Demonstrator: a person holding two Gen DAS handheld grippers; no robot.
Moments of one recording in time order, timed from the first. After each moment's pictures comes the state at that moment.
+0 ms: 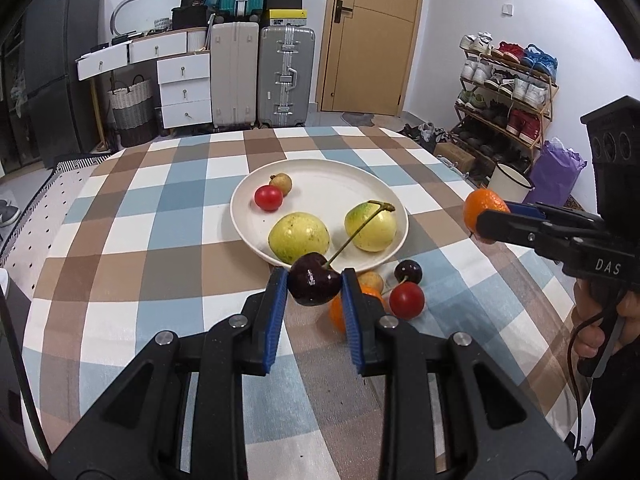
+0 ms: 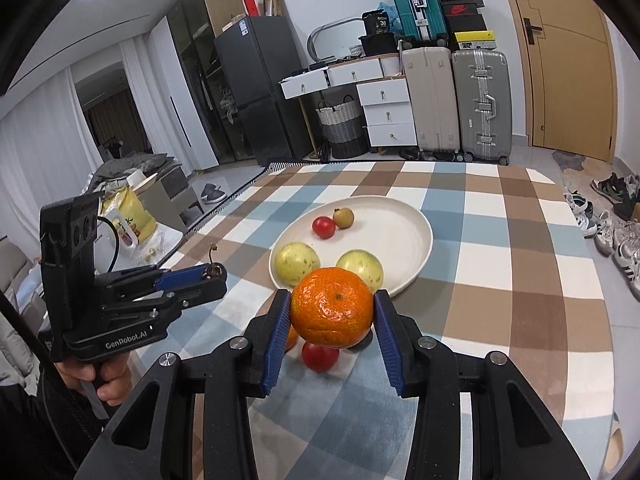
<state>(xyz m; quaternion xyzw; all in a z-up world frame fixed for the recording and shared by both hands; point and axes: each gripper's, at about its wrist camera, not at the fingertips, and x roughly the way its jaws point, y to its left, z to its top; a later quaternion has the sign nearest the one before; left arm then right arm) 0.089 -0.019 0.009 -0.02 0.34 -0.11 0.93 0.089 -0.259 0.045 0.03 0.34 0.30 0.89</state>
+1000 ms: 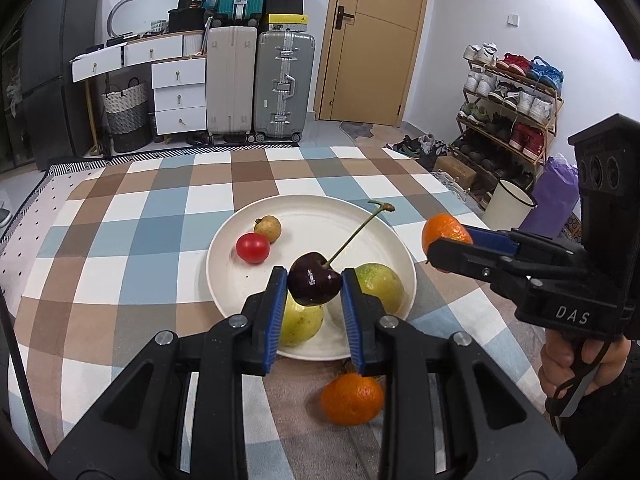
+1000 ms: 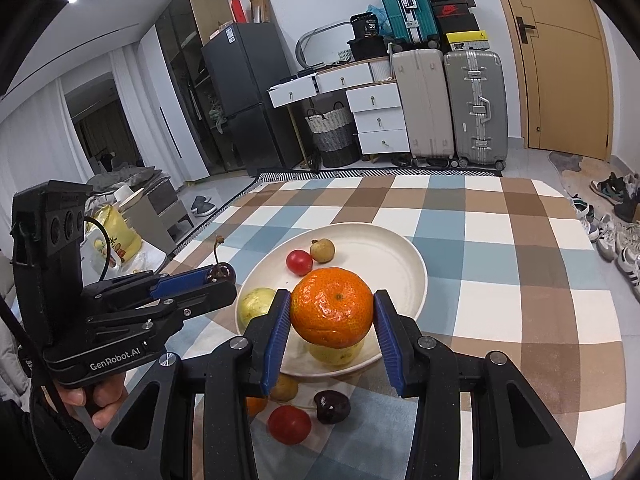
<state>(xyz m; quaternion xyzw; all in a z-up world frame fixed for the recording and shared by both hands) 0.168 -0.038 0.013 -0.04 0.33 -0.11 0.94 0.155 -0.244 0.035 0.04 0.33 0.29 0.90</state>
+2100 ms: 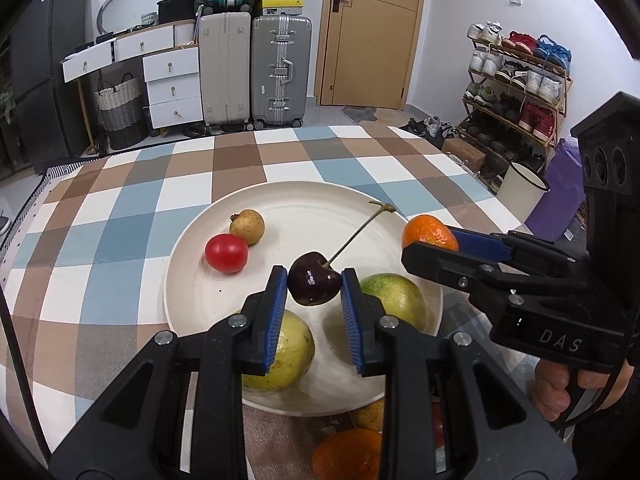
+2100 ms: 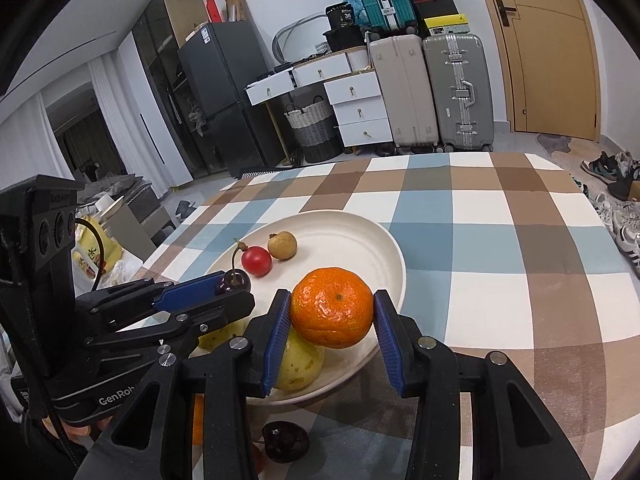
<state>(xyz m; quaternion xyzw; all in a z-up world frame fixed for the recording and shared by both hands) 0.223 -0.065 -0.027 -0.01 0.35 -0.11 0.93 0.197 -0.245 -0.009 0.06 0.35 0.26 0.90</state>
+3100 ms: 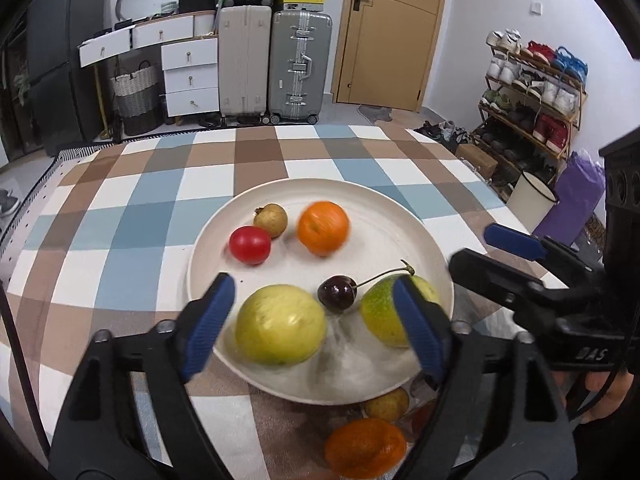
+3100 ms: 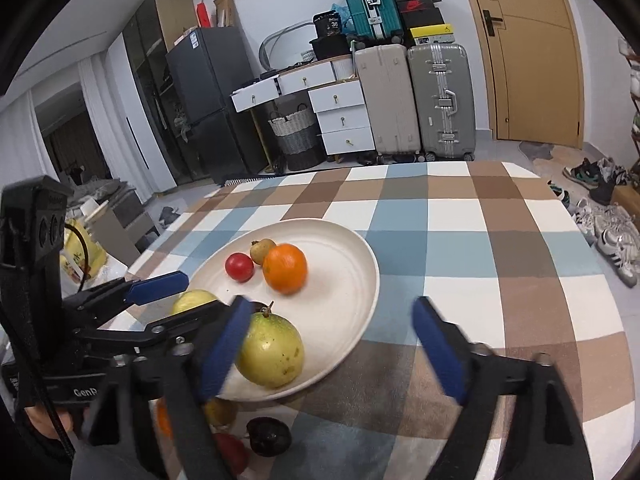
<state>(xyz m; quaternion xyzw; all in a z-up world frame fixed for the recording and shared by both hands) 0.215 -0.050 -0.021 -0.04 0.36 -0.08 0.93 0.191 -0.257 -0.003 0.06 0.34 0.23 0.91</state>
